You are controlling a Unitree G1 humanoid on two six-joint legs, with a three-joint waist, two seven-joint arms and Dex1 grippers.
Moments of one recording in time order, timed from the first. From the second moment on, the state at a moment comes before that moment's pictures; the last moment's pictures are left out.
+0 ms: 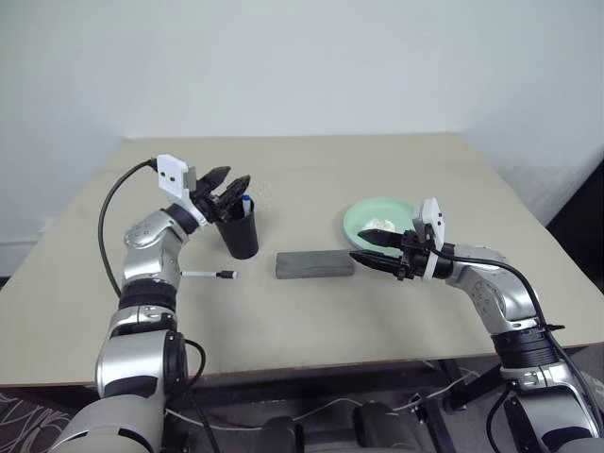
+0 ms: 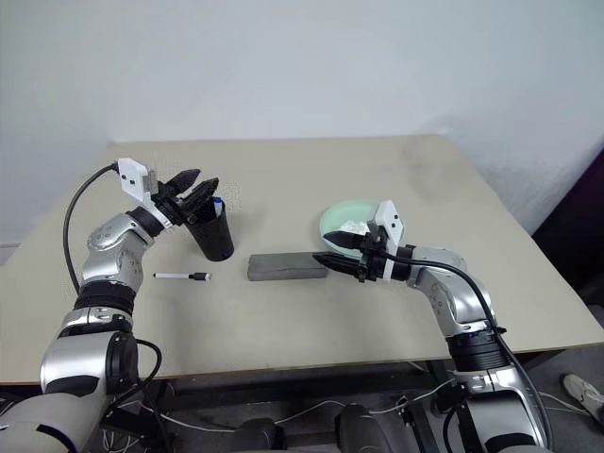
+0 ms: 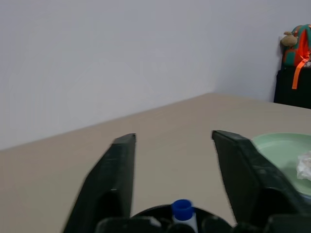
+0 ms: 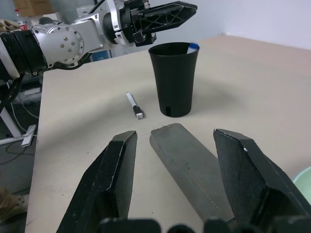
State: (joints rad) left arm -0.80 0.47 0.22 0.88 -0.33 -0.13 -0.88; right arm -0.47 -0.42 0.08 0.07 0.44 0.42 1.04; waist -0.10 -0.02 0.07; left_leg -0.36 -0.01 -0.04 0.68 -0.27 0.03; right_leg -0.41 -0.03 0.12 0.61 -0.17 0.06
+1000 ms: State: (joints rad) left arm -1.02 0.93 -0.35 1.09 0.16 -0.24 -1.61; right arm -0.47 -0.42 0.09 0.09 0.43 0.42 1.05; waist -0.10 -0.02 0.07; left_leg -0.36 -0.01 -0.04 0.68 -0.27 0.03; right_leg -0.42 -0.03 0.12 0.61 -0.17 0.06
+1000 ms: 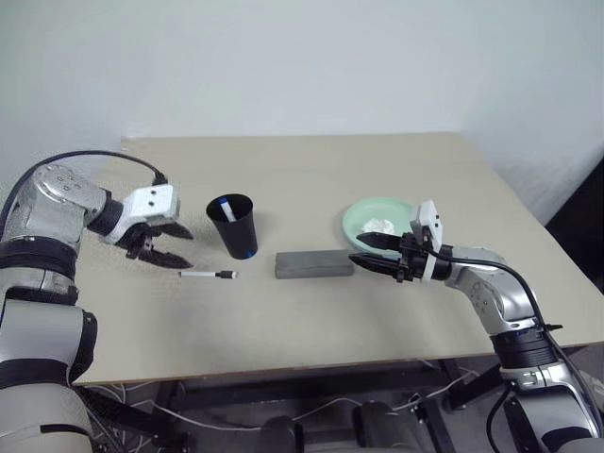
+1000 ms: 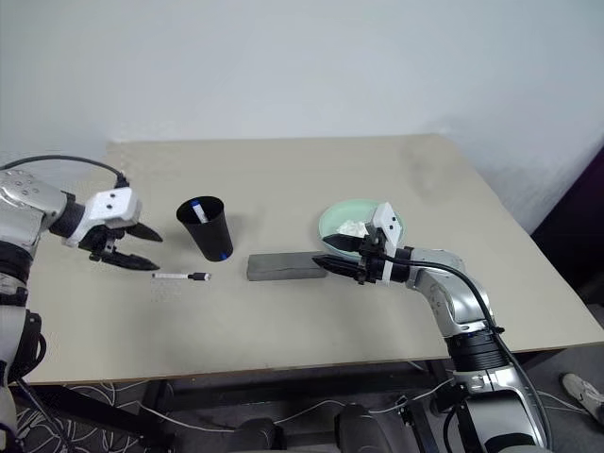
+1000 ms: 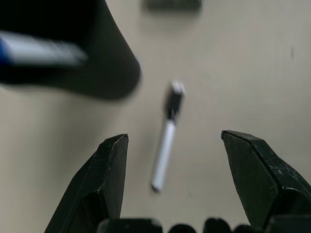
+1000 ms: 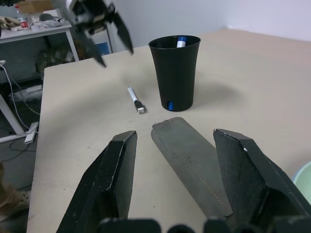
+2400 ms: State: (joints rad) left arm -1.02 0.70 -0.33 1.26 0.21 -0.35 -1.60; right arm -0.42 -0.42 0.09 0.05 0.43 0.43 1.00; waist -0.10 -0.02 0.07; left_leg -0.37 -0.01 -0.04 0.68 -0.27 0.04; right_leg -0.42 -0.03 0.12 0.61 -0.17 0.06
